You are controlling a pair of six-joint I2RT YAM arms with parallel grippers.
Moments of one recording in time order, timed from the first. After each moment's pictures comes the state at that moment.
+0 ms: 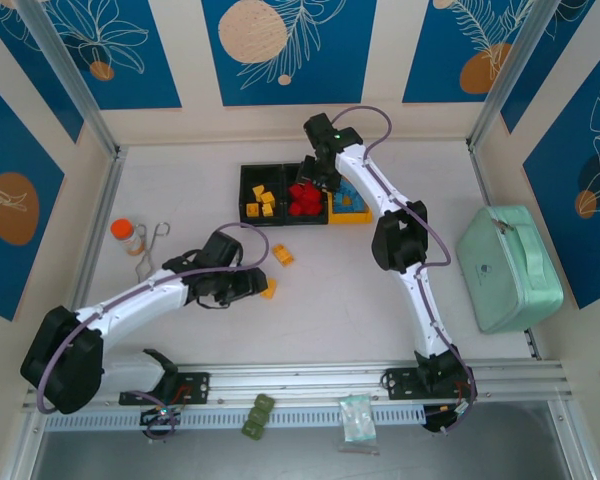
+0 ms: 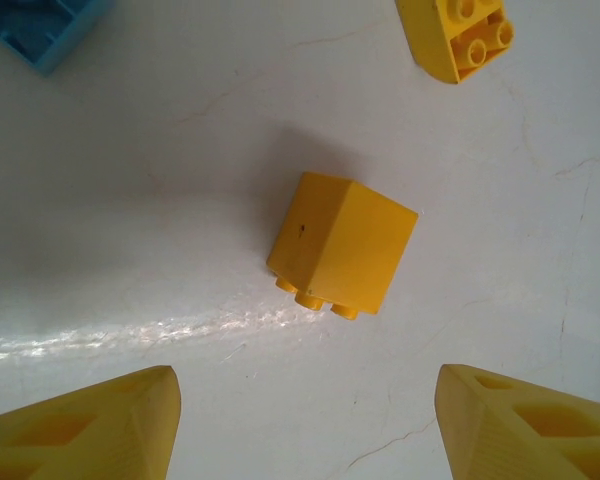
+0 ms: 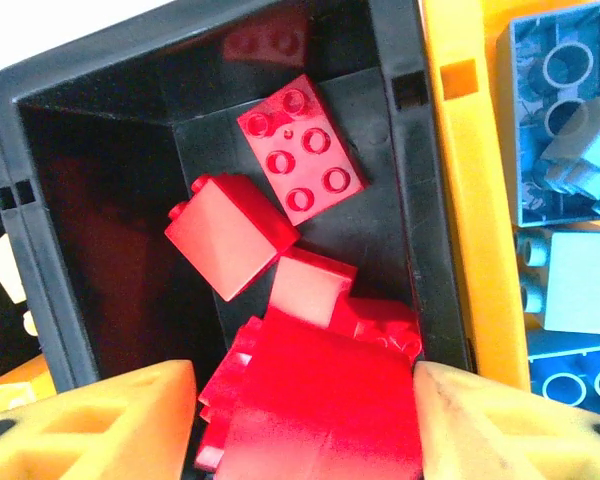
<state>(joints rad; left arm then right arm) -0.61 1.24 0.70 -0.53 0.21 -0.84 0.45 2.47 2.49 -1.19 -0.04 0.68</state>
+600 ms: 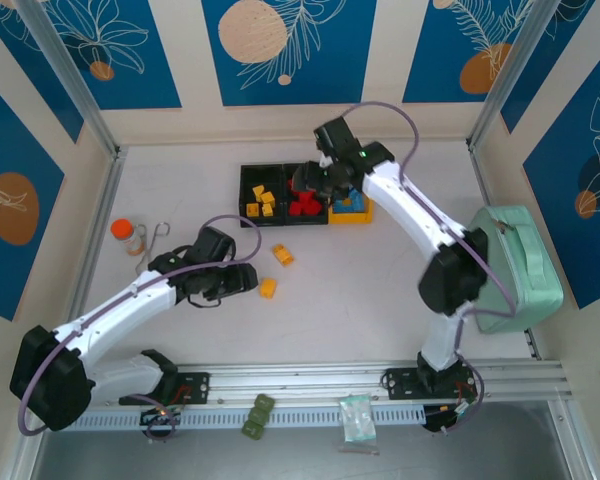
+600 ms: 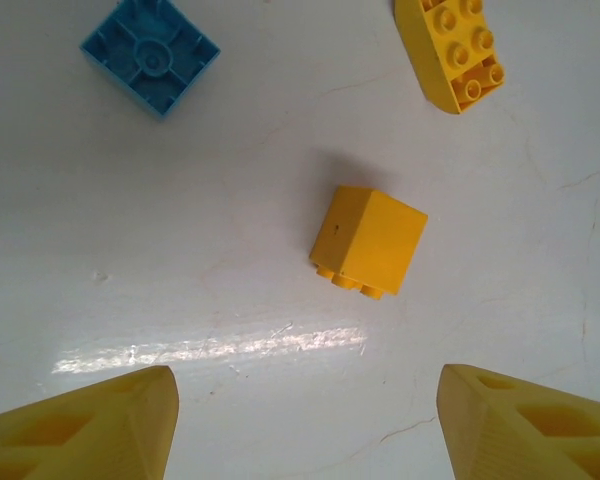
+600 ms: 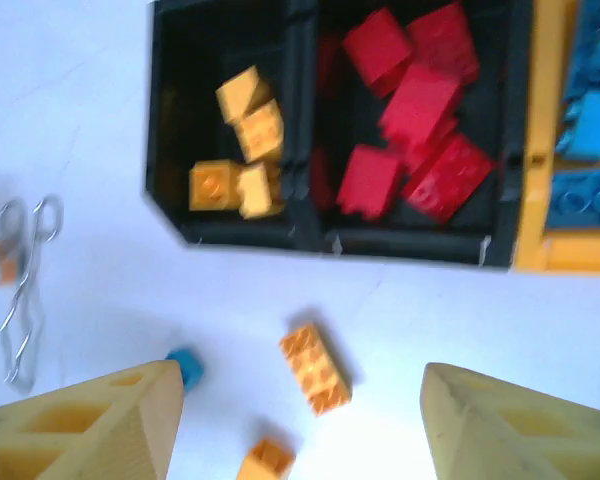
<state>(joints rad) -0.60 1.16 0.81 -0.73 0.11 -0.76 0.55 1.77 1.73 -0.89 -0.14 0.60</state>
